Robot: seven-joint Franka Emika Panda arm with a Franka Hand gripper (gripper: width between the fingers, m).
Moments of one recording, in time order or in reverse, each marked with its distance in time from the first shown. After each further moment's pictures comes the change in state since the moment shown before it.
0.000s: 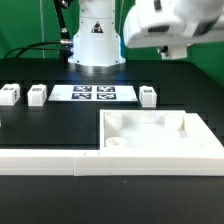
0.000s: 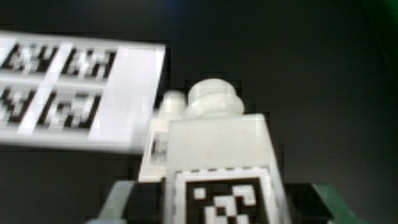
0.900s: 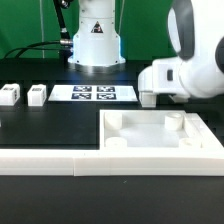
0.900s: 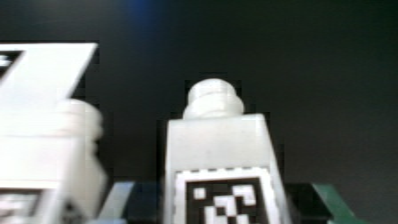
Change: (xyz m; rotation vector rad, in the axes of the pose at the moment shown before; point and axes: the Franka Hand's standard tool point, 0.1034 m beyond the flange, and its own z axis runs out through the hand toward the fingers) arm 0.008 -0.028 0.123 -0.028 -0.269 0.104
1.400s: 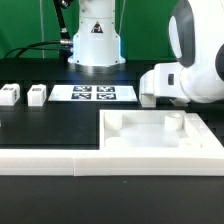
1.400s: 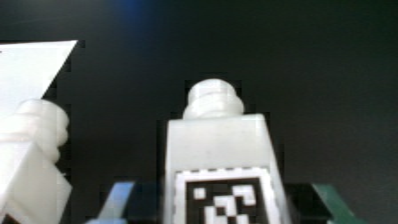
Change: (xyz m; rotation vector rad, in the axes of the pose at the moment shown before) arm 0.029 -0.016 0.042 -0.014 -0.020 0.064
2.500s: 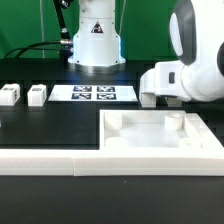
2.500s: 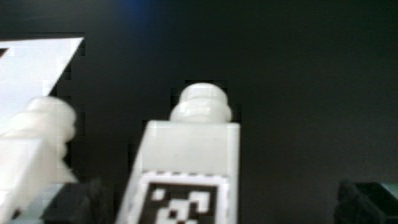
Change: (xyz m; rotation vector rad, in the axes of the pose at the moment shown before) arm 0.000 0.000 -0.001 -0.001 0.000 0.000
